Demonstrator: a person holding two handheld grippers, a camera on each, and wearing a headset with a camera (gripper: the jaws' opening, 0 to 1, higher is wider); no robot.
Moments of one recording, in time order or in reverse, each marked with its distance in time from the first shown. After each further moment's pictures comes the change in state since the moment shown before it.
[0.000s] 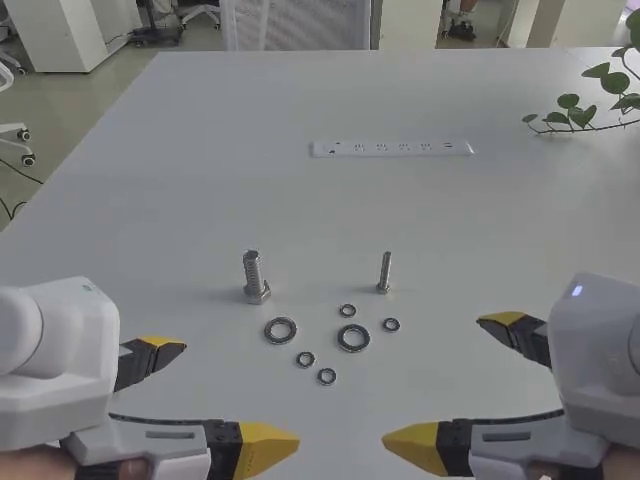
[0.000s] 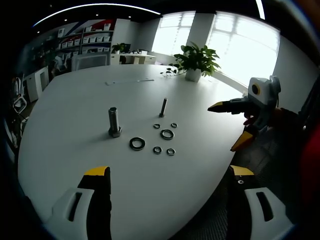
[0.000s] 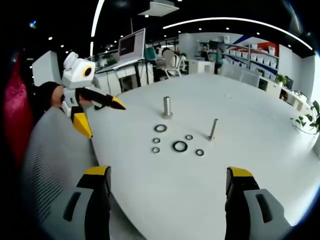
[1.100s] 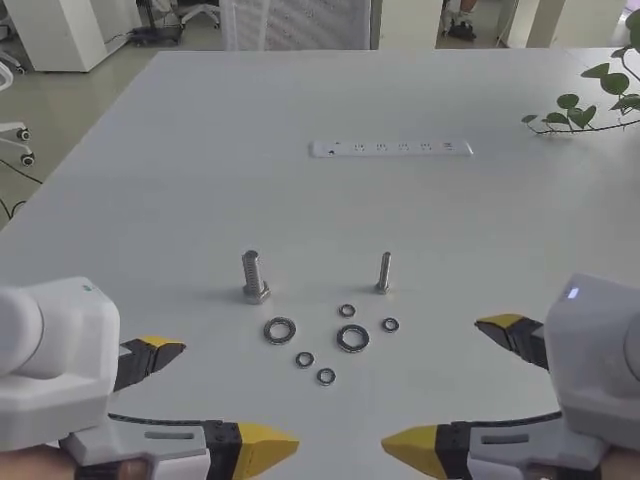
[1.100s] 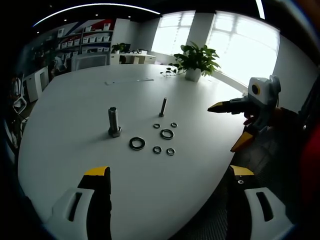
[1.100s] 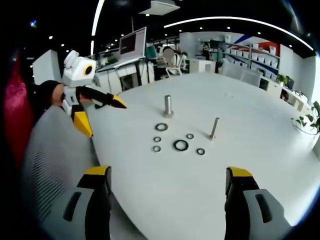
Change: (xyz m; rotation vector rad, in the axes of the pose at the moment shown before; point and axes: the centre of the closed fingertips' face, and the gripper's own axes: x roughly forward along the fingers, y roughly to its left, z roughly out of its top) left arm 0.000 0.000 -0.001 0.001 0.001 0.001; right arm 0.001 0.002 -0.002 -0.005 0.010 0.005
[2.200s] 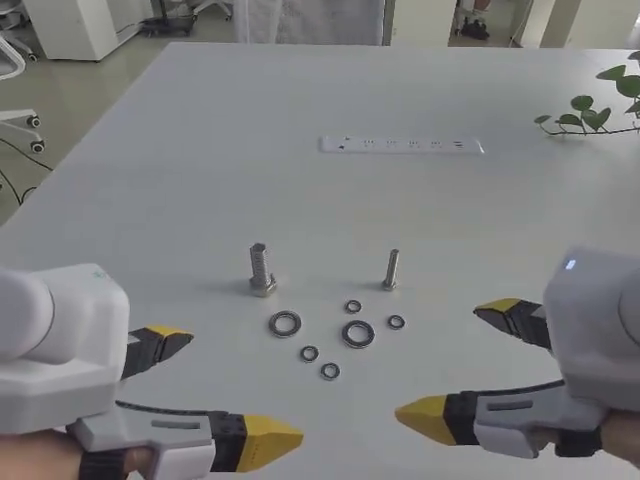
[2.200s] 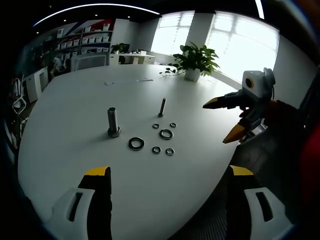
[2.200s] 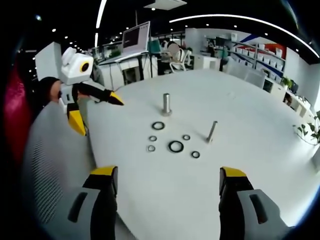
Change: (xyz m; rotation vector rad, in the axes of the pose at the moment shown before) left arm 0.000 -0.001 0.001 0.004 -0.001 -0.005; right arm 0.005 -0.015 0.009 -0.067 0.061 0.015
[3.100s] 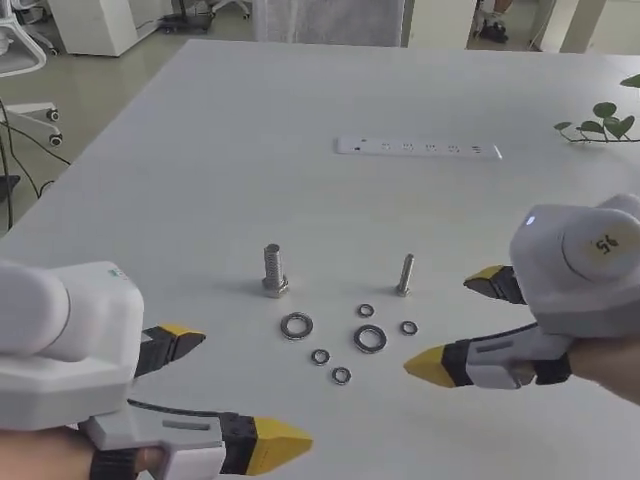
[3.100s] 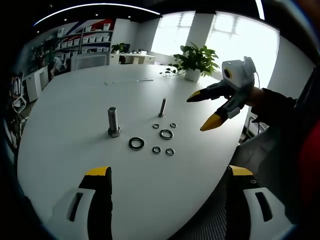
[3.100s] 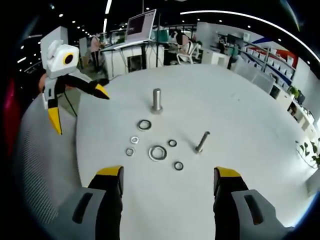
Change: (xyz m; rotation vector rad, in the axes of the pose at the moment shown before) left arm -0.001 -0.001 -0.001 -0.007 -0.001 -0.002; right arm 0.032 -0.037 0.012 -0.096 0.089 0.024
